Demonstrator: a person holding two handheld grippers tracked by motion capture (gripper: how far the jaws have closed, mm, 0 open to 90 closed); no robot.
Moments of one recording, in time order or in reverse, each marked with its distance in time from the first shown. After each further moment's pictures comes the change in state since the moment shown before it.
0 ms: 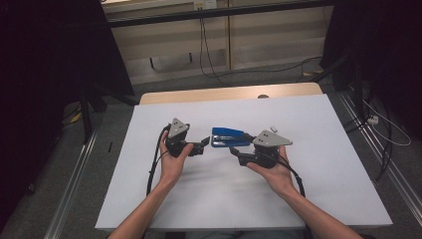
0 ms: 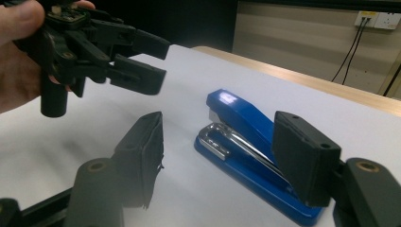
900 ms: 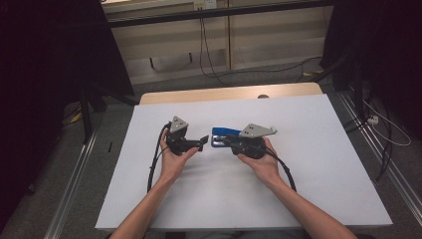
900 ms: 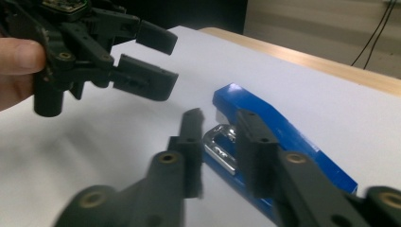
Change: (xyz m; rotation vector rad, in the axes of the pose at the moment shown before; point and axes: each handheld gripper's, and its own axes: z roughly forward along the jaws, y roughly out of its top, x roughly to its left) left arm 0.012 -0.007 0.011 0.064 0.012 -0.057; right arm -0.005 0.002 0.043 0.080 0.032 0.002
